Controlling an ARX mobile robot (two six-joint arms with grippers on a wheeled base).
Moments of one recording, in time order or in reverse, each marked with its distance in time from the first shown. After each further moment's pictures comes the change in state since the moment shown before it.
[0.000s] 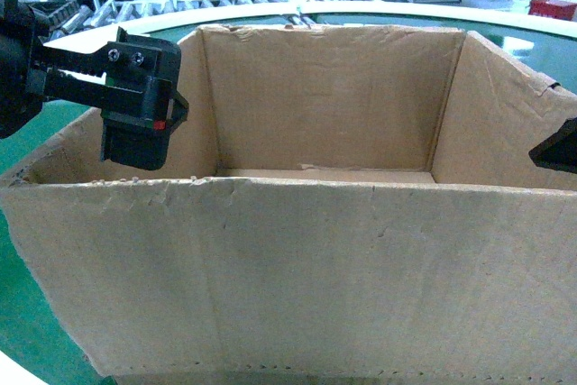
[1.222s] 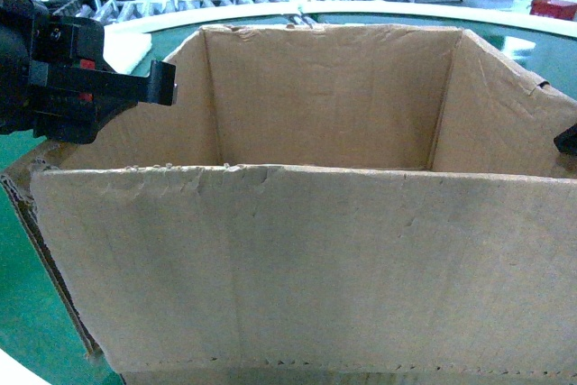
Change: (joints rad) left arm -0.005 -0.001 0.001 0.005 -0.011 -0.049; right arm 0.011 0.002 -0.029 0.018 0.030 0.068
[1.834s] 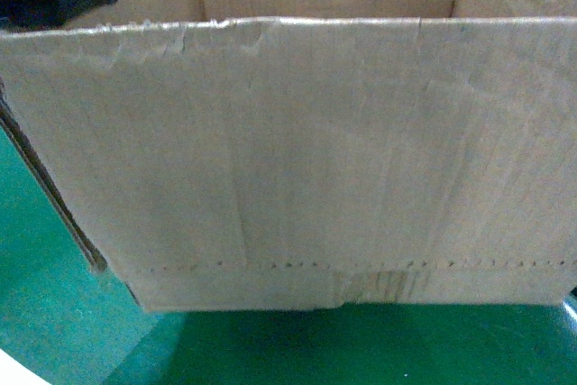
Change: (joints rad) left arm 0.006 -0.076 0.071 0.029 -0.009 0.042; right arm -0.001 -0.035 0.183 -0.084 -0.058 -0.021
